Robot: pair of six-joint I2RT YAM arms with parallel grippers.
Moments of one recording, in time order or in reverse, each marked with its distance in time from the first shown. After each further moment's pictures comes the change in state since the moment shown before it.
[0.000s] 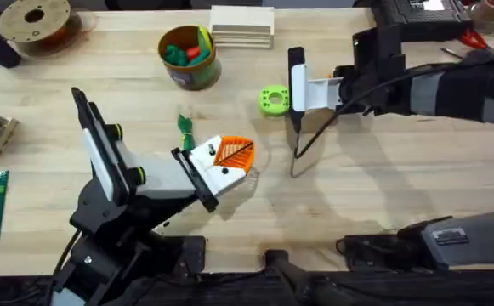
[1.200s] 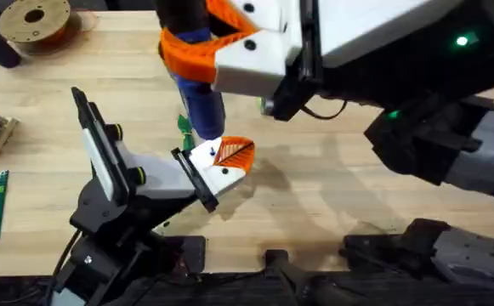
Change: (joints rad) left arm 0.000 0.000 0.000 0.000 0.000 0.000; right arm 0.526 -0.393 -0.017 0.911 -0.820 1.629
